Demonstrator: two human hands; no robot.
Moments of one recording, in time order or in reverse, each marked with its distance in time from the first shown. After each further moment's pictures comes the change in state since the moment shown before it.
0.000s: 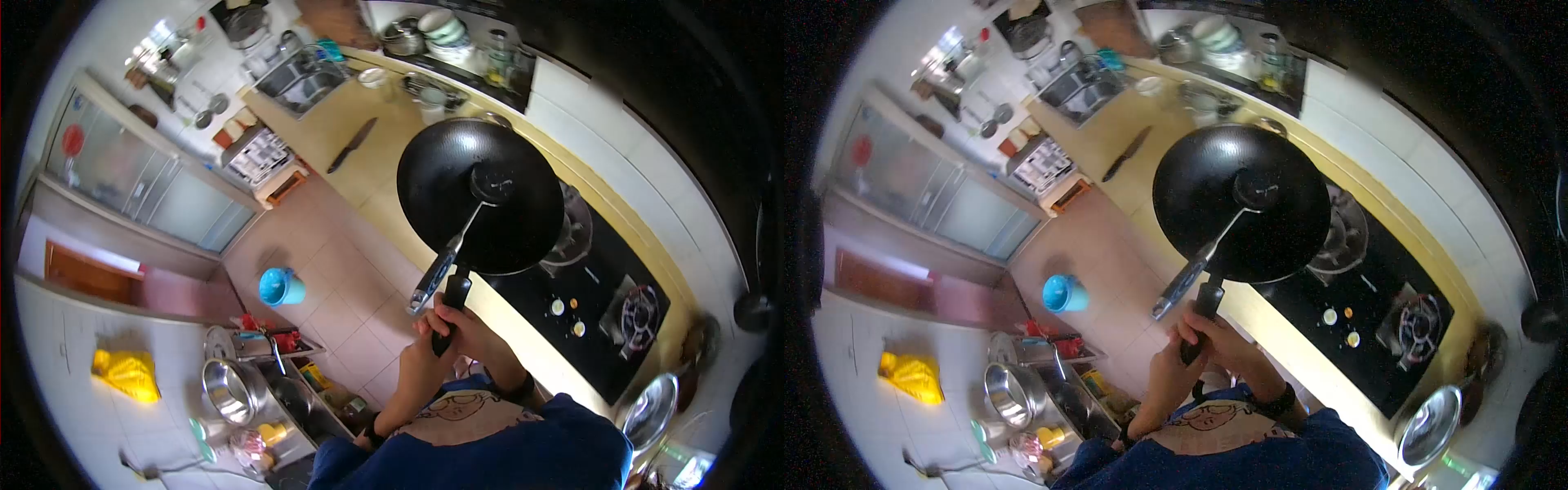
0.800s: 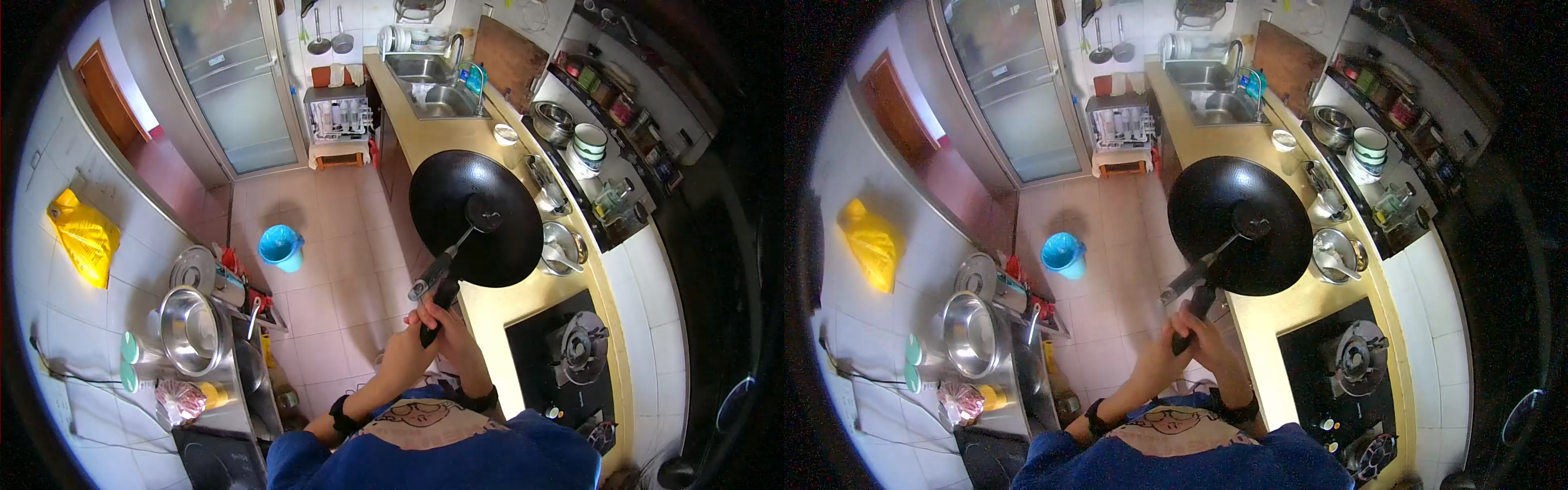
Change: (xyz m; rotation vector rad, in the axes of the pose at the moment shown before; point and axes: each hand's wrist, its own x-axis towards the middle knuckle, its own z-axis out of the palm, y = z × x) left_hand 0.070 -0.145 -0.149 -0.238 0.286 -0.045; right_hand 0.212 0.093 0.083 -0.187 -0.170 0.217
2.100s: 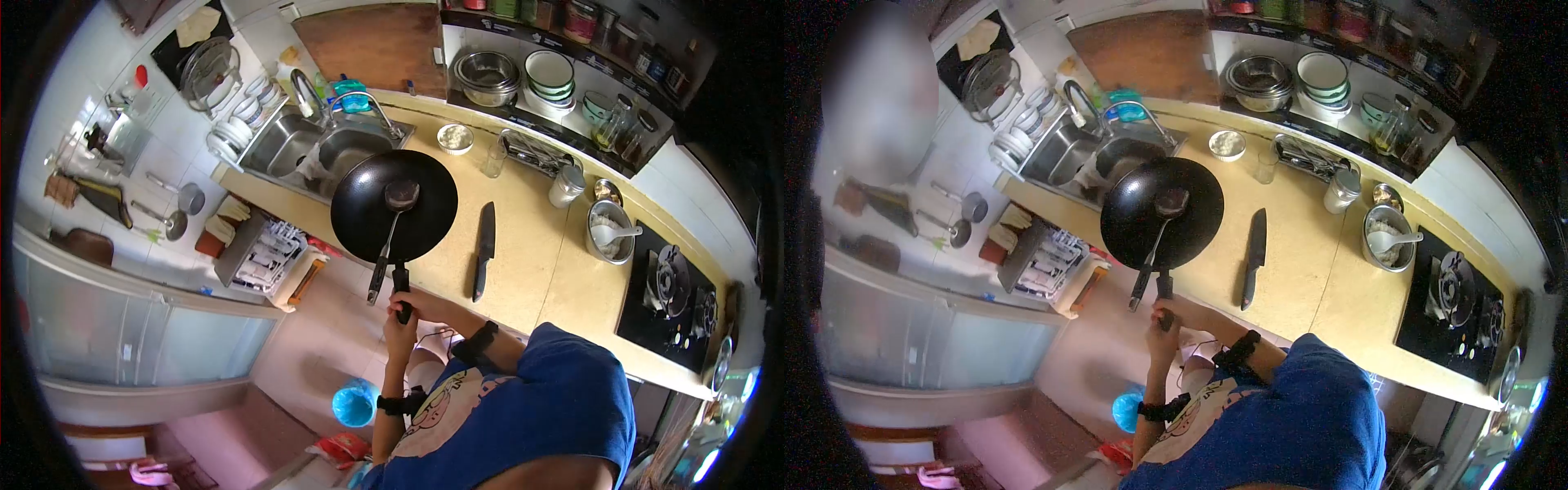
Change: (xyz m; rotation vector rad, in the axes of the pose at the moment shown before) left_hand 0.596 -0.125 -0.094 -0.034 -0.250 0.067; right_hand 0.533 -0.115 -0.209 -0.090 0.295 -0.190
